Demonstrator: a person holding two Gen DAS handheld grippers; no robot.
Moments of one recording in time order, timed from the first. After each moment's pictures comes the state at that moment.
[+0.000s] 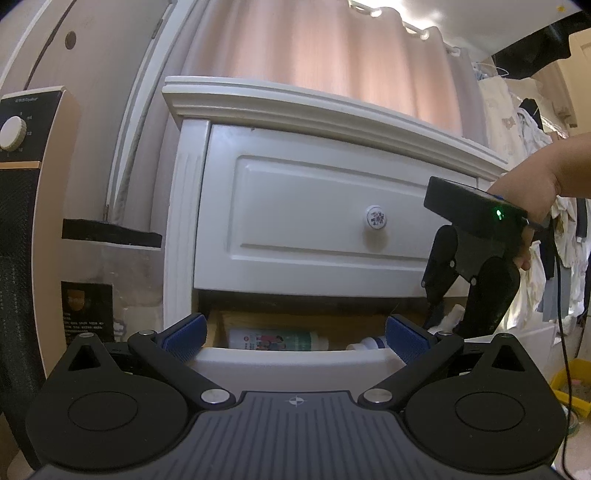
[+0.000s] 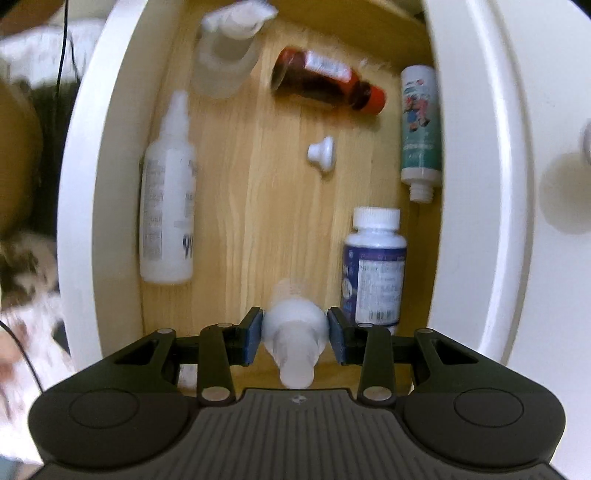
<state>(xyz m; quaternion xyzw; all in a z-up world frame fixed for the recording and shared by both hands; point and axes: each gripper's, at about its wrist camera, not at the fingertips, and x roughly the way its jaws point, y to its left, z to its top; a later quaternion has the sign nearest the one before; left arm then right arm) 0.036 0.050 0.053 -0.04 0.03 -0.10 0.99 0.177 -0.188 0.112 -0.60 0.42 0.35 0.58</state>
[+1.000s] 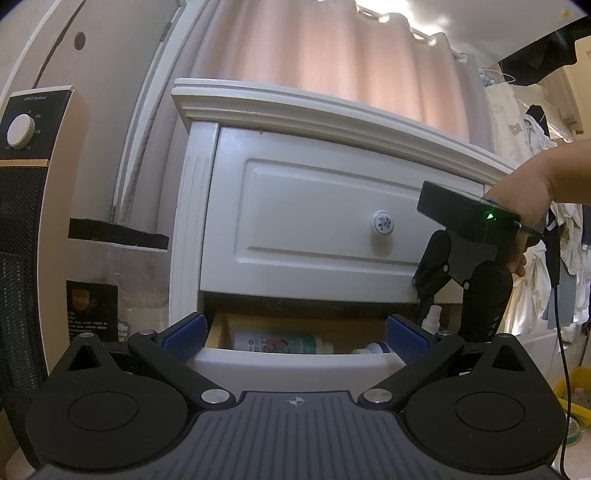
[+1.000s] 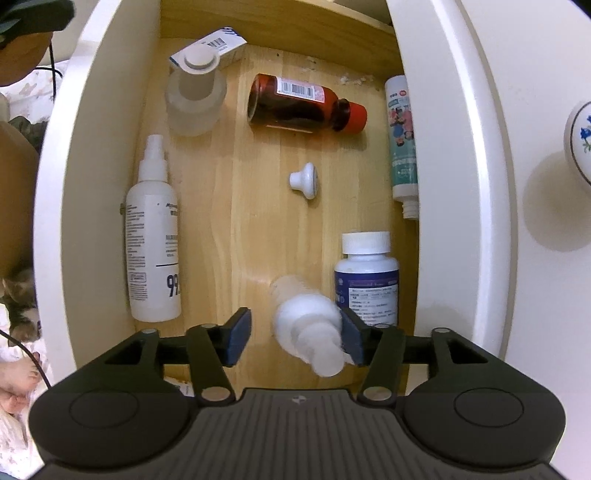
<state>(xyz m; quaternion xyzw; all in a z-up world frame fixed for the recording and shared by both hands) 0.034 0.051 0.051 -0.05 0.02 -0.09 0.99 0.207 -0.157 0.094 -0.58 0.42 0.37 0.59</state>
